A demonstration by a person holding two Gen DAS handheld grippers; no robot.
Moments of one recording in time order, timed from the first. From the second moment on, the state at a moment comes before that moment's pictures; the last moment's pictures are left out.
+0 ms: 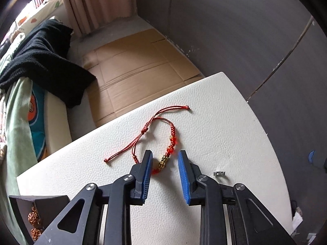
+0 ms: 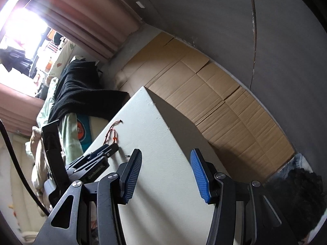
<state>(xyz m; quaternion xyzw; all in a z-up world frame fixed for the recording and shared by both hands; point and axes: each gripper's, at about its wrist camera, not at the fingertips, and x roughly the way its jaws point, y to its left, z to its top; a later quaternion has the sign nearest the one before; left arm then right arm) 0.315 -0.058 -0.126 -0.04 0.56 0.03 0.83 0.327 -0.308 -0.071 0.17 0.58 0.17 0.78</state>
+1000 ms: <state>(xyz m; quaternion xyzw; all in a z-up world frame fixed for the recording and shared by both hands) 0.226 -0.016 -0.059 -0.16 0.44 0.03 0.88 0.323 -0.250 -0.079 0.13 0.57 0.22 0.79</state>
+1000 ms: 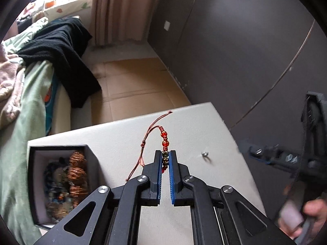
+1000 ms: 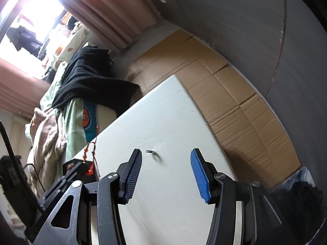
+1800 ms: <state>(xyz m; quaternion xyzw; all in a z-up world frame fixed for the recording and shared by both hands) 0.166 0.072 -0.015 -0.26 0.38 0.03 0.89 0.315 -0.190 -0.106 0.05 0.55 0.20 0.81</state>
